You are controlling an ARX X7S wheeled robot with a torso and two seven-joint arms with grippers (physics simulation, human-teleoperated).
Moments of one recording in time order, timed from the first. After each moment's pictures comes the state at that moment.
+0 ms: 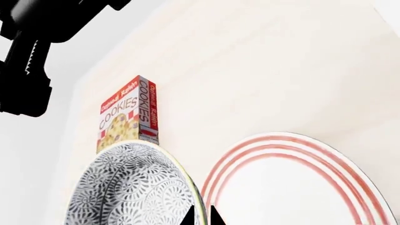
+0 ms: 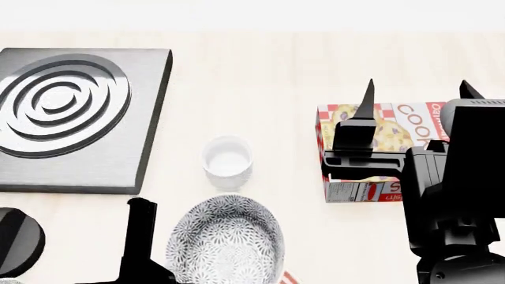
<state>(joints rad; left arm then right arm) -1.24 -0.66 1.12 0.91 -0.39 -1.04 0.47 0.61 0.38 0.06 -0.63 0.57 0.97 0.31</state>
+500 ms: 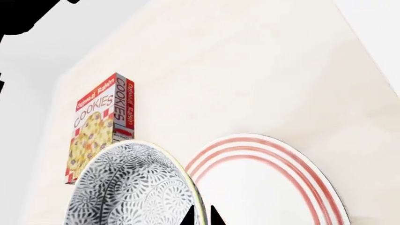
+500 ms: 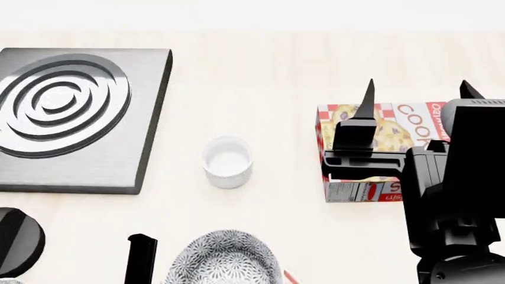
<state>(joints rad) -1.19 -0.66 1.14 0.99 -0.44 -1.11 0.41 0.61 0.39 0.06 -0.63 0.58 0.97 0.32</state>
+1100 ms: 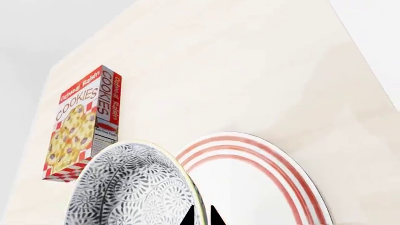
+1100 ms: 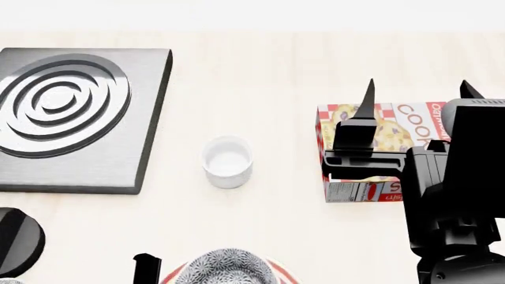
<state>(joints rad) -1.12 -0.68 1.20 0.95 -0.40 -1.05 0.34 0.61 0.39 0.06 -0.62 0.59 0.97 0.33</state>
